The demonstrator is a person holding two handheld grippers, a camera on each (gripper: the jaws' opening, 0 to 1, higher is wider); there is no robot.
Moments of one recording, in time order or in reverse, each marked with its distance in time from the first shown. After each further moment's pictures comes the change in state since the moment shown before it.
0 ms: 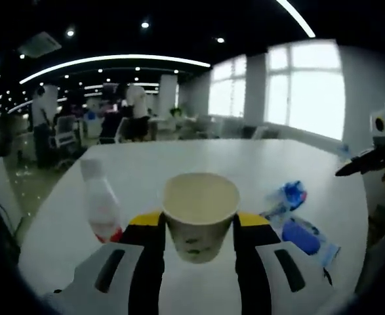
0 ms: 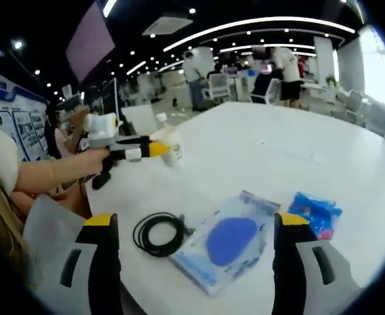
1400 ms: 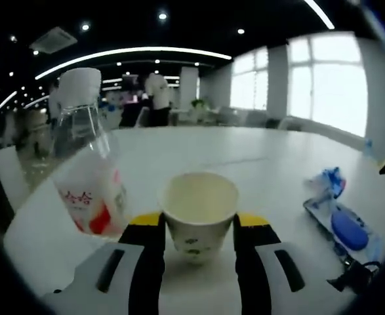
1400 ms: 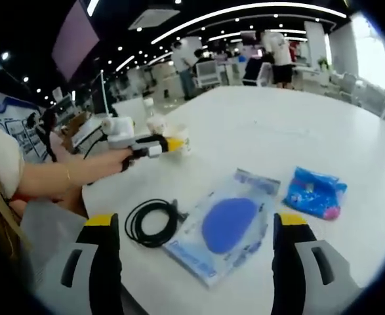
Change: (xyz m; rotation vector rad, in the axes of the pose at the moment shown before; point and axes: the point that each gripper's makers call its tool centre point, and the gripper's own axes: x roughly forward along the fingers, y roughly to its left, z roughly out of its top) left arm 0.063 0.041 -0.054 0.012 0.033 0.136; right arm 0.011 -0.012 -0.033 0.086 0.074 -0.028
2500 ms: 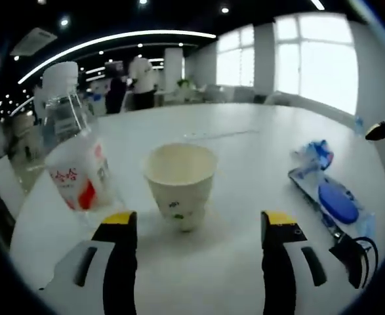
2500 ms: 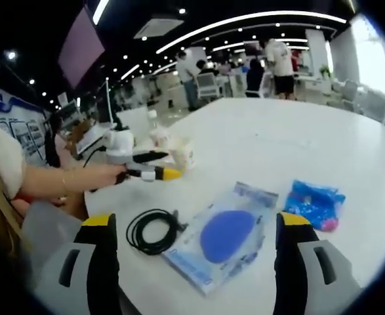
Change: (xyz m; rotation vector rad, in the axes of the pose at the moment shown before) left arm -0.031 -0.024 -0.026 0.065 0.165 -0.080; right arm -0.009 -0.002 0.017 -0.021 -0.082 0.028
